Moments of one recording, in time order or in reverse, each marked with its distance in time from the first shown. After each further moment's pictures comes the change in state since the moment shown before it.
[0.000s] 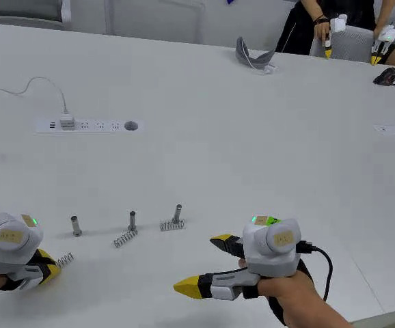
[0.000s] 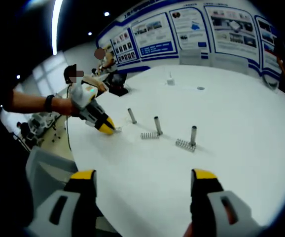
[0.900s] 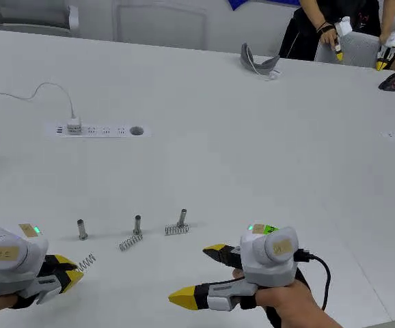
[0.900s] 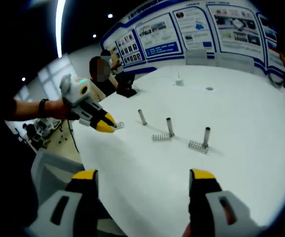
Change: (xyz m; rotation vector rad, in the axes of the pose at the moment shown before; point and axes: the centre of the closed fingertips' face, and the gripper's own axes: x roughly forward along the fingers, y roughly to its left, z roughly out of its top) left arm -0.036 -0.038 0.050 -0.064 -0.192 0.007; right arm 0.008 0.022 0.003 0.007 -0.016 0.067
